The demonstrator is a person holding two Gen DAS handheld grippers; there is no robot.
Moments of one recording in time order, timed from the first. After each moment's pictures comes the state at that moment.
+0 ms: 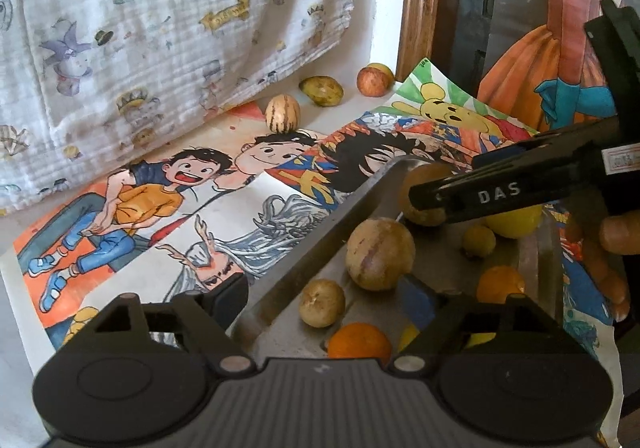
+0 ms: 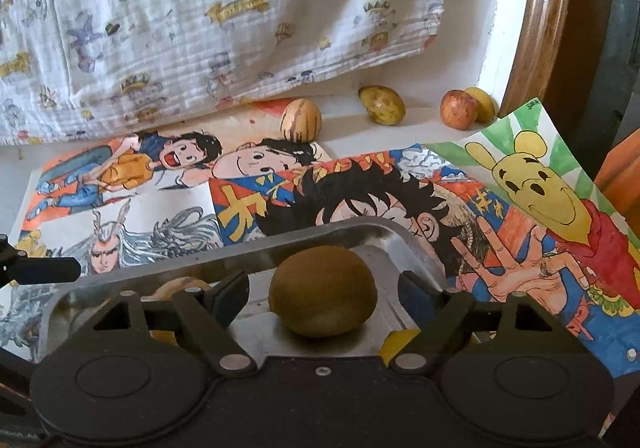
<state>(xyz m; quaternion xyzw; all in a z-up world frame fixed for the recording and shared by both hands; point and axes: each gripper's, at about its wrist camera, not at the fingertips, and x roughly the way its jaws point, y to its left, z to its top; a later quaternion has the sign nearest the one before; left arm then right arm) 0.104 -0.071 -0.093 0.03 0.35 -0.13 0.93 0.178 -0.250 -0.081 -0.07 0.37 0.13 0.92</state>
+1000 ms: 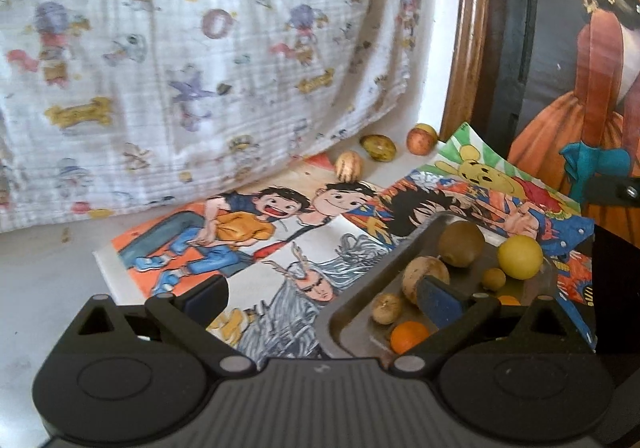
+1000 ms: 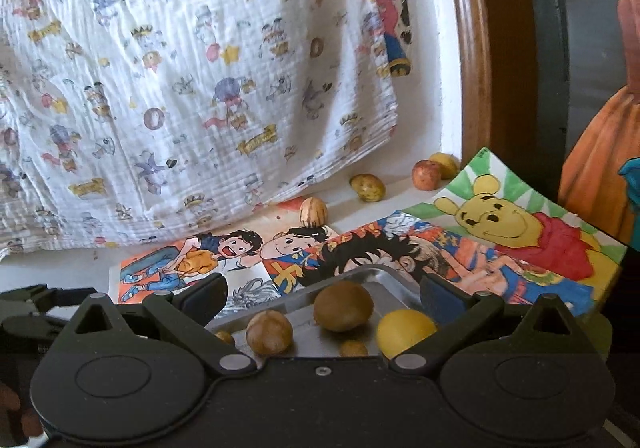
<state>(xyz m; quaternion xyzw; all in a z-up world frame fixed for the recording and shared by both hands) 0.041 -0.008 -0.035 -0.01 0.29 -0.07 0.95 0.046 -0.291 0.018 0.03 0.27 0.12 0.96</state>
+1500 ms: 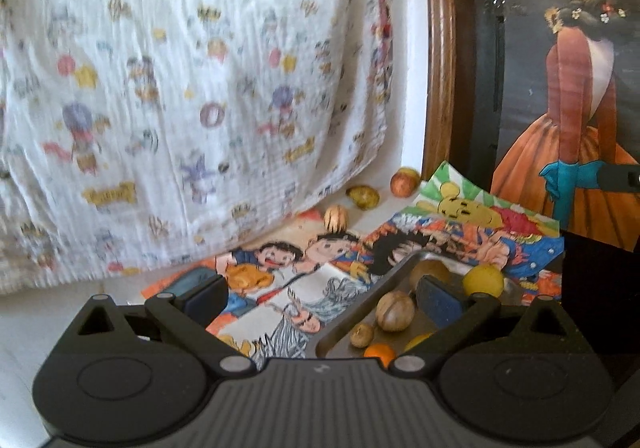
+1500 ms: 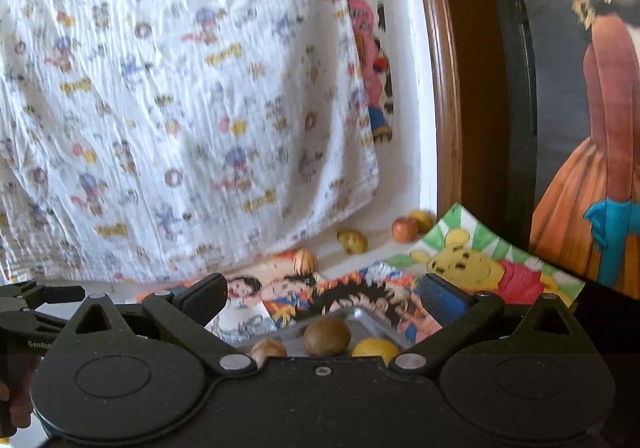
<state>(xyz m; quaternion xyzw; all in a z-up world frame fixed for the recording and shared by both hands) -0.021 -0.028 0.029 0.03 0.22 -0.07 0.97 -0.027 -0.320 0.078 0.04 0.19 0.11 0.98</state>
